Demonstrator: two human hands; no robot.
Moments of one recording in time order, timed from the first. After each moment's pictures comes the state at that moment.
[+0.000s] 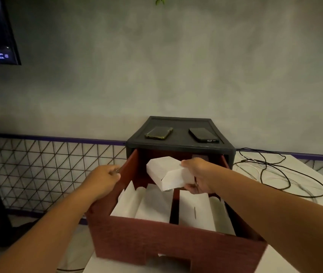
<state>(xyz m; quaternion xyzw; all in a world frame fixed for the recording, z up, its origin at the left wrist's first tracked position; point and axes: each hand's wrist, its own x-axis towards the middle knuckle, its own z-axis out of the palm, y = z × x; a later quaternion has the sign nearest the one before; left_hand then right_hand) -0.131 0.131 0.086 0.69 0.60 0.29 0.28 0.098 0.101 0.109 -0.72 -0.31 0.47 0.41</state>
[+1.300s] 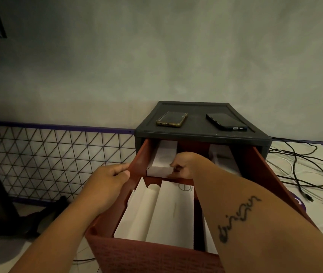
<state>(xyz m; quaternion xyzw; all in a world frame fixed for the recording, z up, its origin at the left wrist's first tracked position) -0.136 0.153 0.060 0.64 0.56 0.40 0.35 0.070 0.242 0.039 -0.66 -0.32 0.57 0.38</state>
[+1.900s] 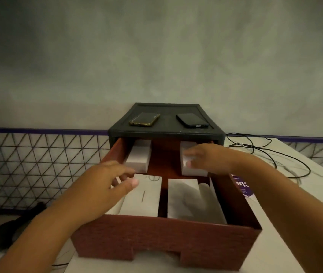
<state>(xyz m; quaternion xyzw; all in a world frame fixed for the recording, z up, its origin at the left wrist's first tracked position) -0.112 0.086 0.084 0.86 0.41 0.27 0.12 0.151 0.072 0.121 -0.69 -0.70 0.15 0.11</state>
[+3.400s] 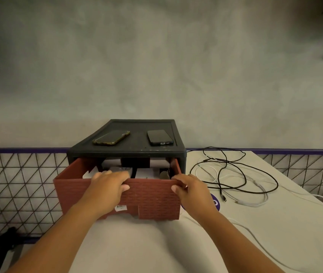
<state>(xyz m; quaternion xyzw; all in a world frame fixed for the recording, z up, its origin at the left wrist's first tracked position) 0.016 0.144 0.061 0.86 0.45 0.23 -0.01 0.226 0.064 0.042 -0.69 -0.60 0.11 0.39</state>
